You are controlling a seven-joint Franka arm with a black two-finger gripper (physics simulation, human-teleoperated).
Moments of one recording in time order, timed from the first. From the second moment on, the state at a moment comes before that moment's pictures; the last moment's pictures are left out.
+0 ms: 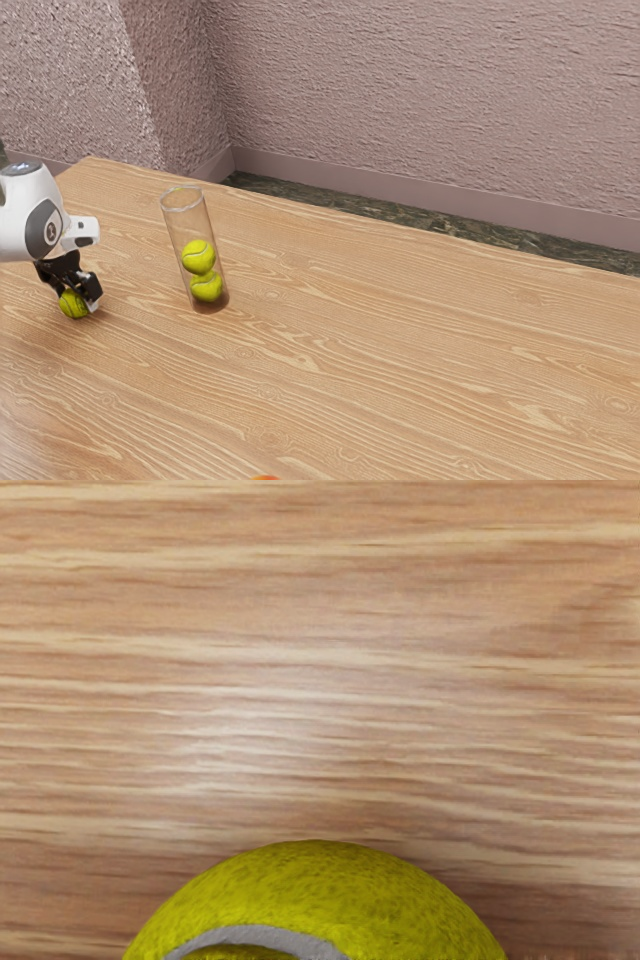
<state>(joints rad) 0.55 0.44 0.05 -1.96 0.05 2.47 0.51</state>
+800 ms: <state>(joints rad) 0.57 0.32 0.04 -2.02 0.04 2.44 0.54</state>
